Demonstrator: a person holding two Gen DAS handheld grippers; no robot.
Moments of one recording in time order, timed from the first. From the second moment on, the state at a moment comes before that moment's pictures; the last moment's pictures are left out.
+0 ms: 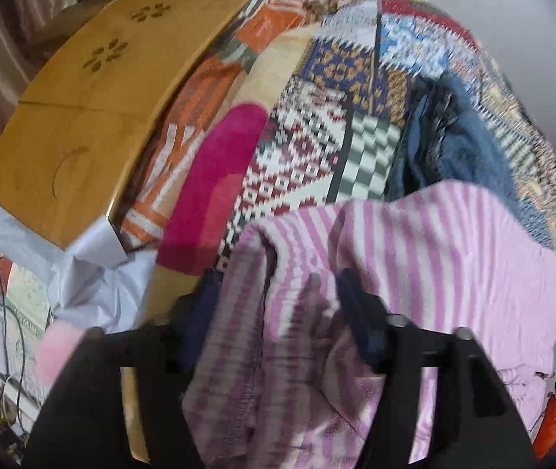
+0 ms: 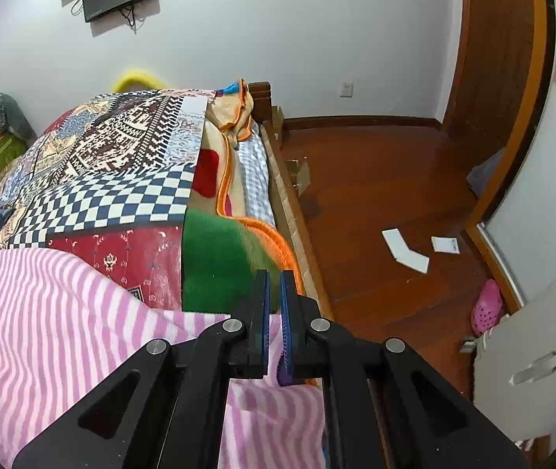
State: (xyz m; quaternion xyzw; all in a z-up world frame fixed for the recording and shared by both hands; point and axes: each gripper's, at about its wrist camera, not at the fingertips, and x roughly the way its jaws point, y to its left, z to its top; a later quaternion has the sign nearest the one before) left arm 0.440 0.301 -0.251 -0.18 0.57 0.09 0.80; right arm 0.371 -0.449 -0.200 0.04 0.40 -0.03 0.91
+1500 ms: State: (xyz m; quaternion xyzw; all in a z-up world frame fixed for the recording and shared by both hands) left arm 0.441 0.303 -0.205 -0.20 0.51 0.15 0.82; right arm 0.349 -0.465 -0.257 0.10 0.43 0.01 0.90
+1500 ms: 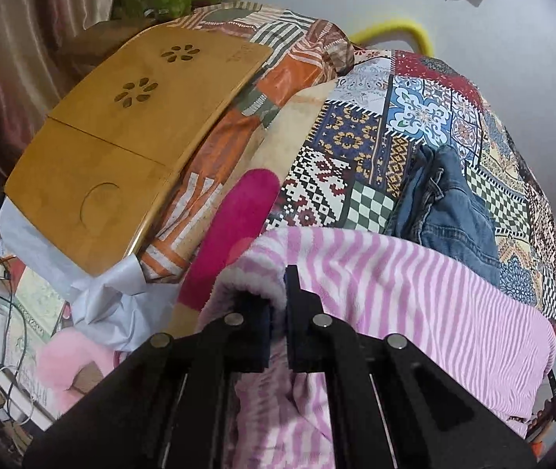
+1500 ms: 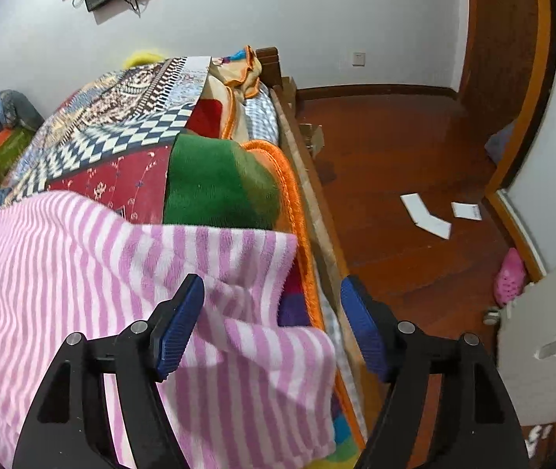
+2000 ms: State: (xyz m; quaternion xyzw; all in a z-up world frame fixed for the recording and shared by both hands) left arm 0.427 0.298 -0.174 -0.22 0.47 0.16 0.84; right arm 0.394 -0.464 -0.288 0.14 0.45 0.08 0.88
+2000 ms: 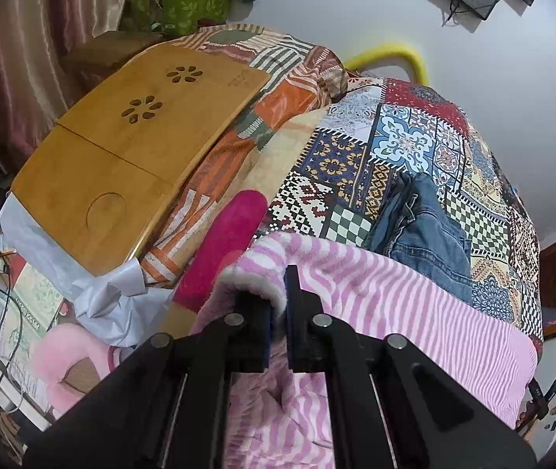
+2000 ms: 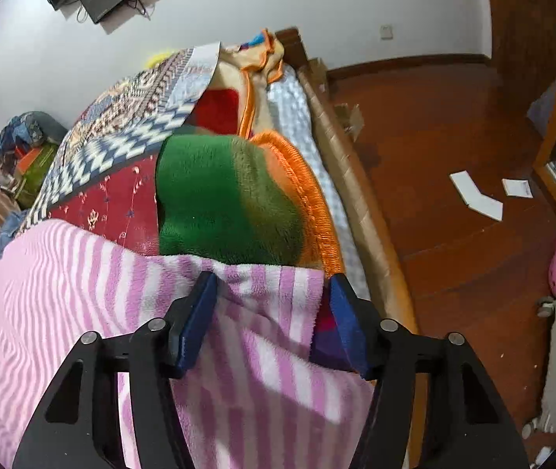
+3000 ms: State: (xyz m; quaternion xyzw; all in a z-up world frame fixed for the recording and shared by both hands) left arm 0.423 0.295 -0.145 -0.19 0.46 0.17 0.85; right arm 0.378 -0.446 -0.156 -0.06 0.33 -0.09 0.94
